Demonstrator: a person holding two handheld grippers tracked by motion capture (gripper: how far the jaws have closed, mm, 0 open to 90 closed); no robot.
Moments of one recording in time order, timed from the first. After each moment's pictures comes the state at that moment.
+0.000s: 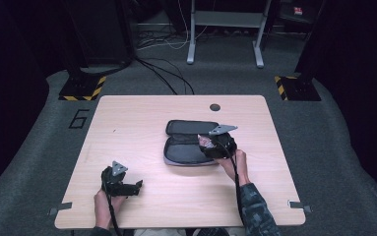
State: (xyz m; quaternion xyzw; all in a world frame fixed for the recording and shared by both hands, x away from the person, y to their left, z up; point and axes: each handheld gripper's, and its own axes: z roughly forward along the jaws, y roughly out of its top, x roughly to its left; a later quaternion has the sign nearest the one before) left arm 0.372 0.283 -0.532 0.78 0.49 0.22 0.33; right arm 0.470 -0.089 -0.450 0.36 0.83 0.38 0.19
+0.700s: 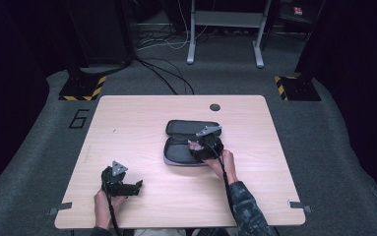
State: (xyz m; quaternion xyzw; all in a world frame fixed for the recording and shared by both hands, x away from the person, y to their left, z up) left arm 0.372 0.283 -0.532 0.78 0.49 0.22 0.33; right arm 0.488 -0.054 -0.478 0.36 0.85 0.35 0.14
